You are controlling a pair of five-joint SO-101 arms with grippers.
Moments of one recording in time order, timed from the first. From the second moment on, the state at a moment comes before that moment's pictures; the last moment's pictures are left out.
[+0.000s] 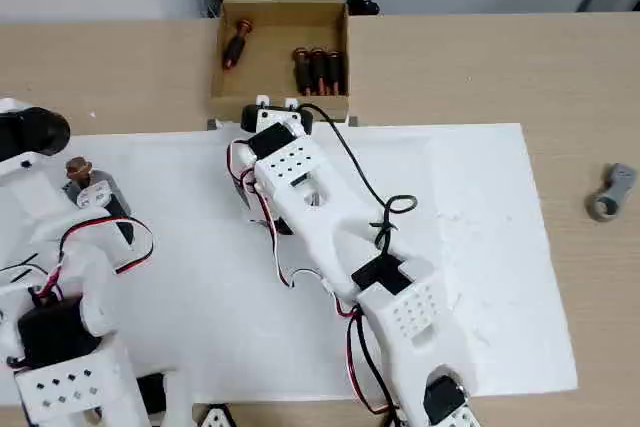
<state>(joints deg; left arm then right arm) -20.3 -61.5 40.2 68.7 12.7 -39.3 37.4 -24.8 86.3 -35.1</state>
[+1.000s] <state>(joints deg) -20.3 -61.5 43.4 56.2 4.4 -39.6 2.3 -23.6 94.5 -10.9</state>
